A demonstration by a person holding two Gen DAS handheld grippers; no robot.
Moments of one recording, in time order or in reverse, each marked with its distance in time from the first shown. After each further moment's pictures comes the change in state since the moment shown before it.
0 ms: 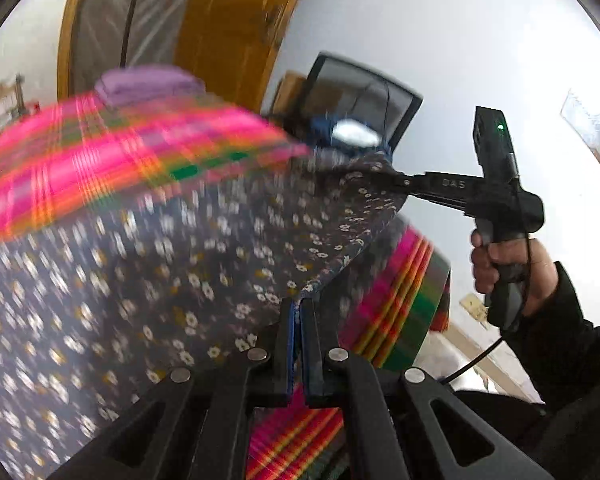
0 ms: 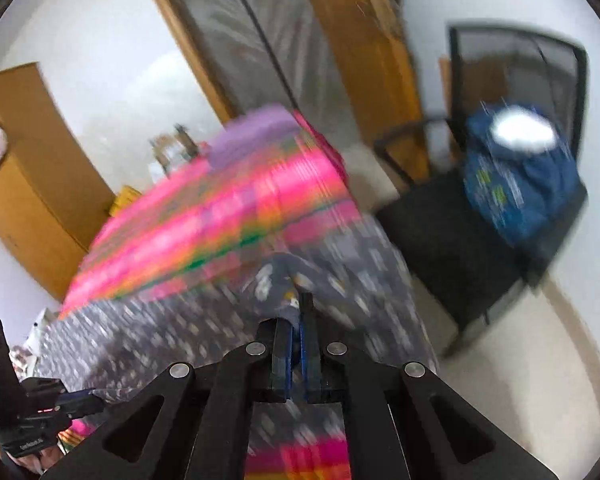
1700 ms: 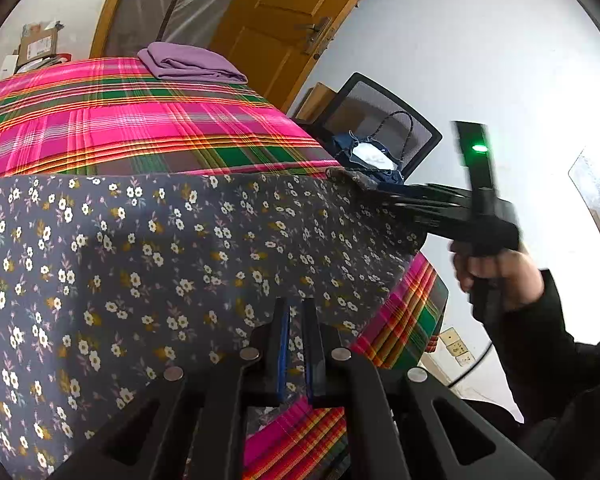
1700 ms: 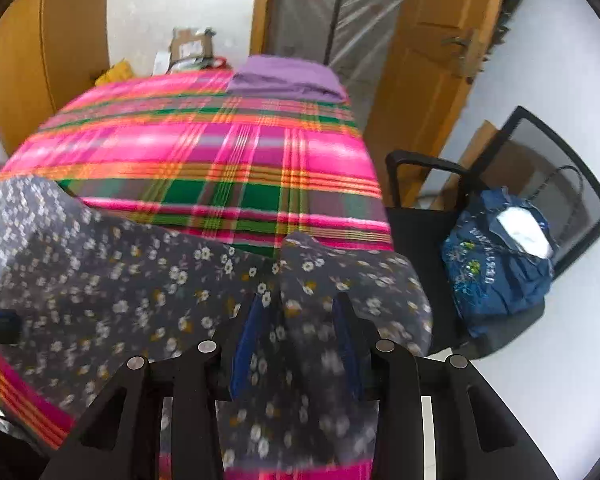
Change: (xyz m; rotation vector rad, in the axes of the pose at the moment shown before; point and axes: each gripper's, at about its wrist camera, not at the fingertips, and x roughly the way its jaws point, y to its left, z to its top) left arm -0.025 0.042 -0.010 -0.170 -0.069 -0.041; right arm 0.056 0.083 0.018 -0.511 0.107 -0.263
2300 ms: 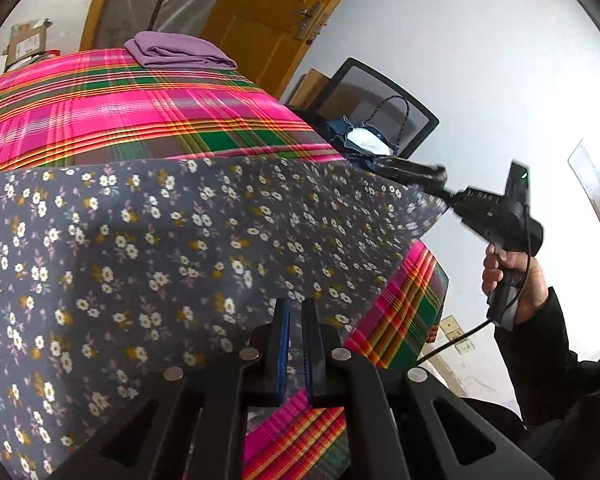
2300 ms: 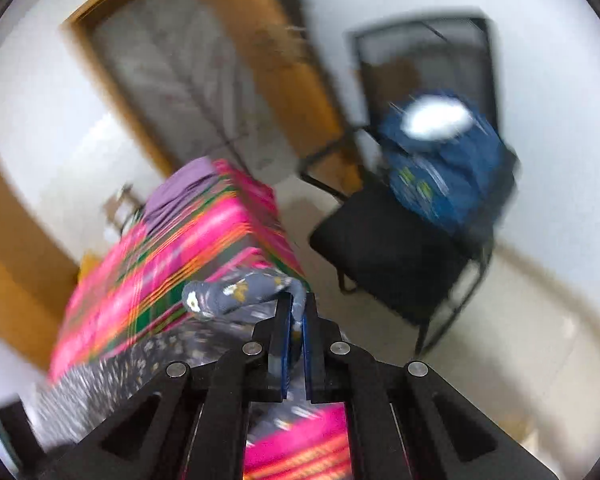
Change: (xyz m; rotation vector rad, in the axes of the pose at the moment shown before) left arm 0.020 -0.008 -0.002 0.021 0.050 -0.012; right arm -0.043 -0.160 -0.107 0.848 -0.187 0.162
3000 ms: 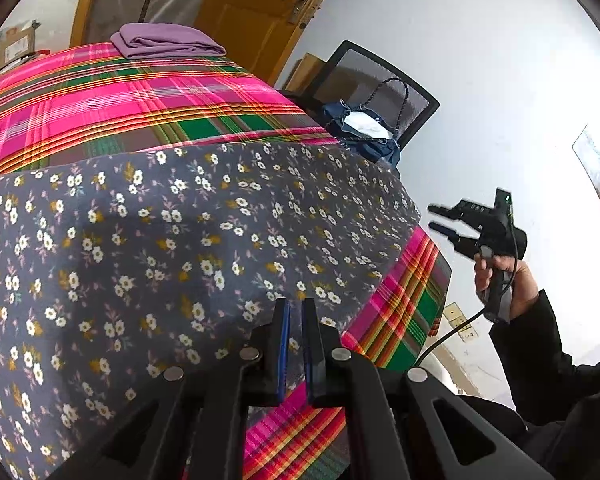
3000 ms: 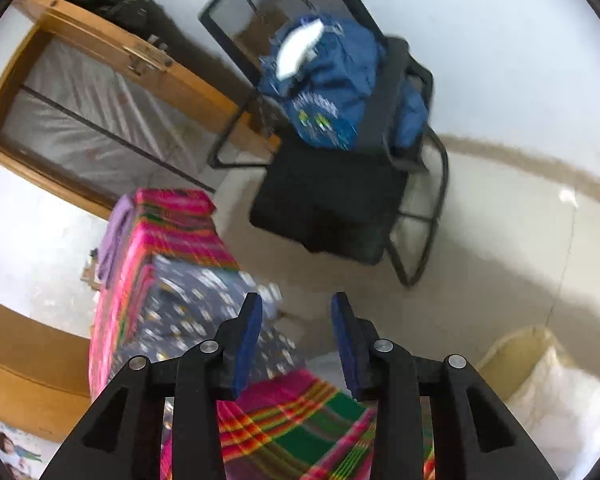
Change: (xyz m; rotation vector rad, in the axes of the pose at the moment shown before) left arm 0.019 -0.013 0.006 0.018 0.053 0.011; right arm 0.010 -0.100 0.003 0.268 0.044 -0.012
